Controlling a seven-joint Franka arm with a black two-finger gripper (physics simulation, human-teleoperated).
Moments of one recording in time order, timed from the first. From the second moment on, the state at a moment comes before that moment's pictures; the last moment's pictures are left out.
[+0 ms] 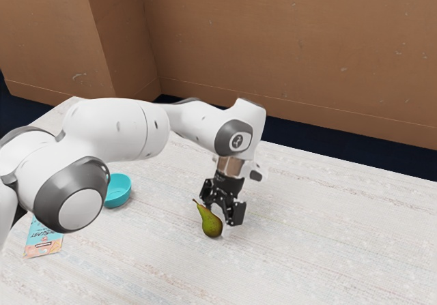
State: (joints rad) arm -0.37 0.79 0.12 -1.33 -0.07 1.59 0.19
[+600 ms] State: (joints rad) arm -0.37 0.78 0.12 -1.37 -0.08 1.56 0.19
